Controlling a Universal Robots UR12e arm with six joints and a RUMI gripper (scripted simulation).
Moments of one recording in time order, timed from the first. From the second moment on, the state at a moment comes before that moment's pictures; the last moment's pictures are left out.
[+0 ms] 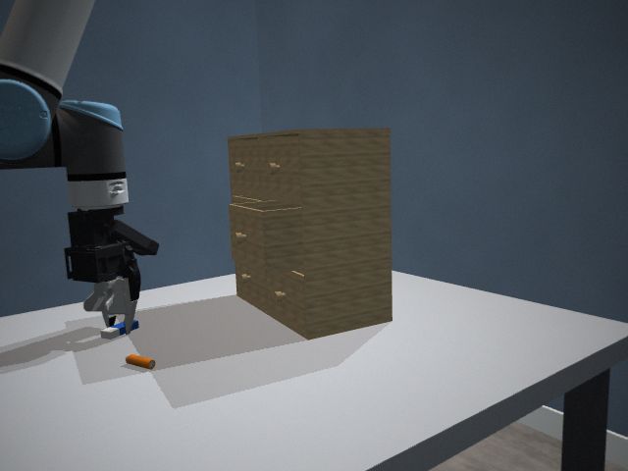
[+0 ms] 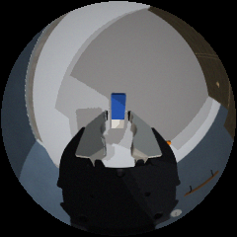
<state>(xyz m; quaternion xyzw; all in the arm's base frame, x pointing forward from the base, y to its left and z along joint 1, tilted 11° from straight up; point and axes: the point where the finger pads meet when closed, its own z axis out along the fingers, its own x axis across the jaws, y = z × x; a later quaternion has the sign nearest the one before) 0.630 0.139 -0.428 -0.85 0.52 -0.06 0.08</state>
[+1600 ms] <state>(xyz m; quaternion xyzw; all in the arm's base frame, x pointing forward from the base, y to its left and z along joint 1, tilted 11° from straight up) 0.630 0.139 -0.428 -0.85 0.52 -0.06 0.08</state>
